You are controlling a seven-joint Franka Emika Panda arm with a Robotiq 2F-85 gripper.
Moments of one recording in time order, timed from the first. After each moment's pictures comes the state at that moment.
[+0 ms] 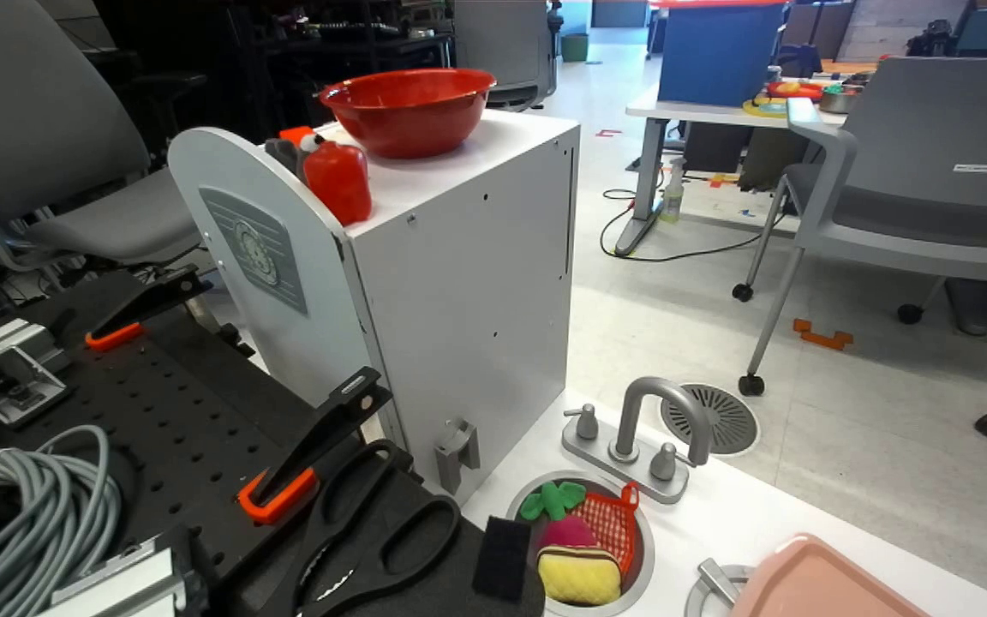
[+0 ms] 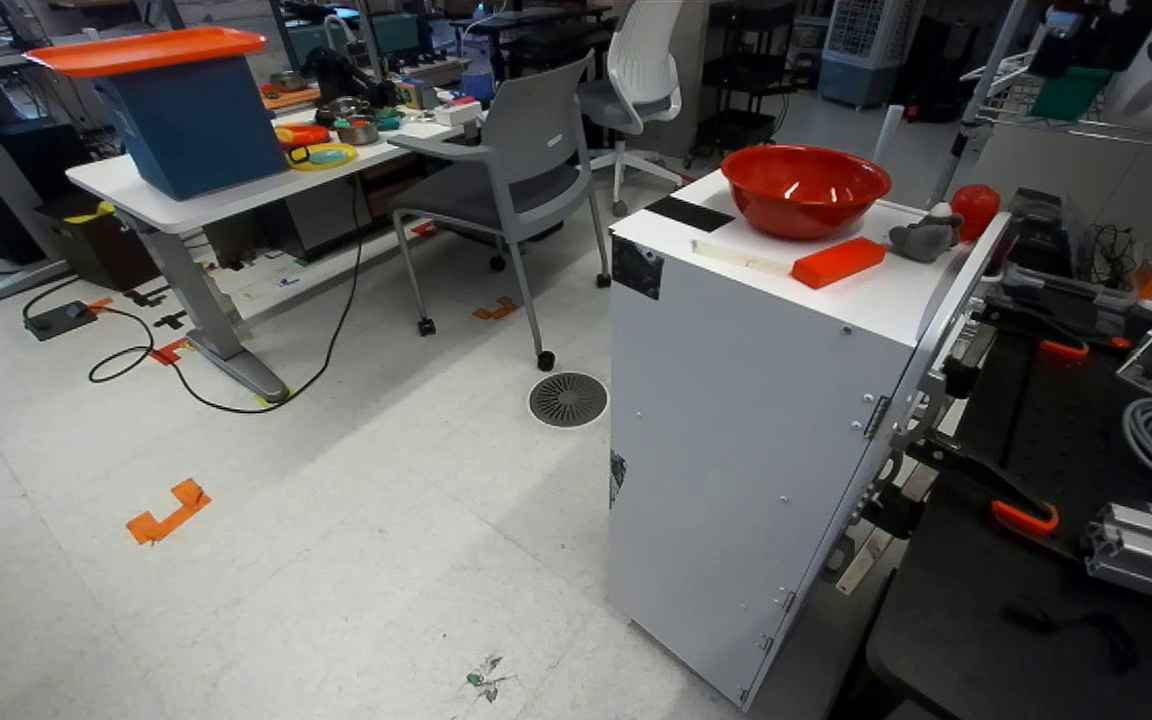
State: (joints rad) arm -0.08 -0.48 0.02 -2.67 0.03 2.24 0.27
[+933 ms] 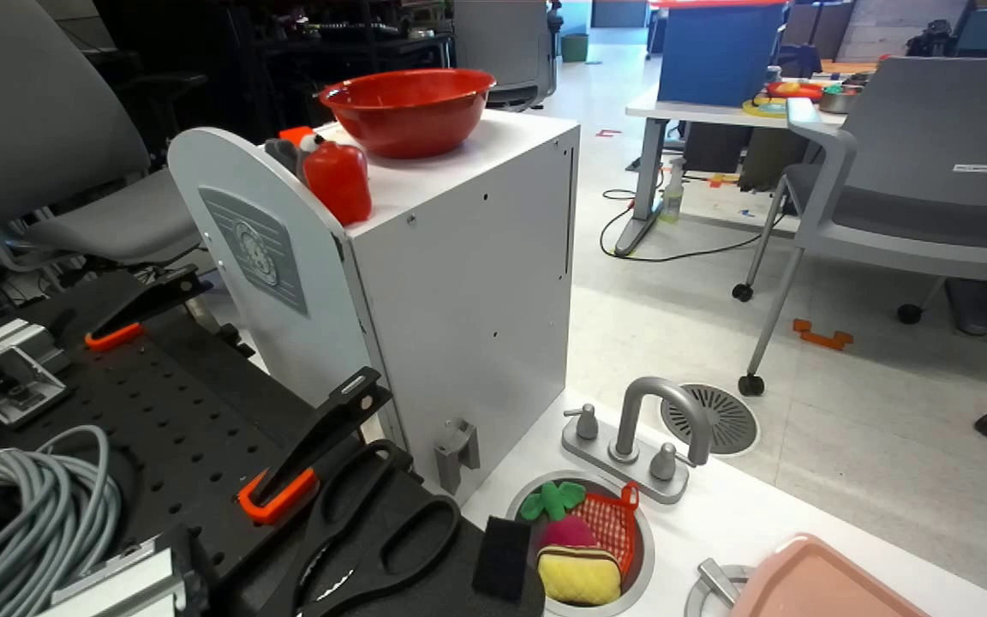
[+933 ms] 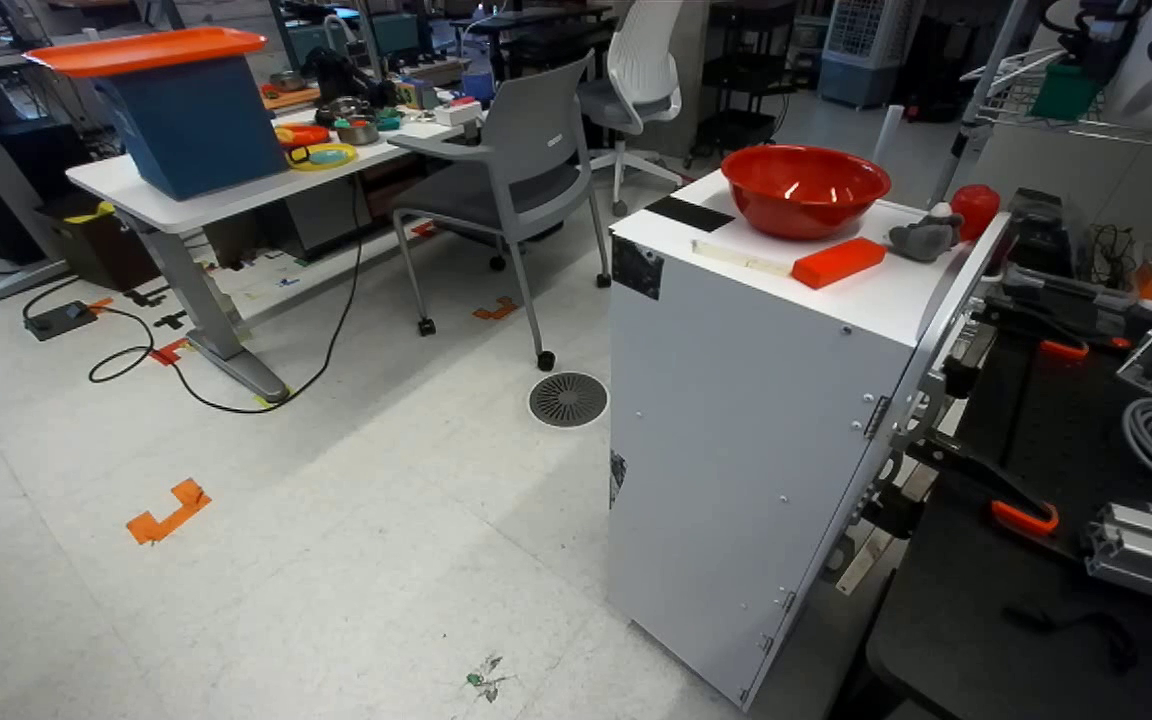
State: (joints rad) arm -0.20 -0.48 0.02 -2.66 -0.07 2.12 0.38
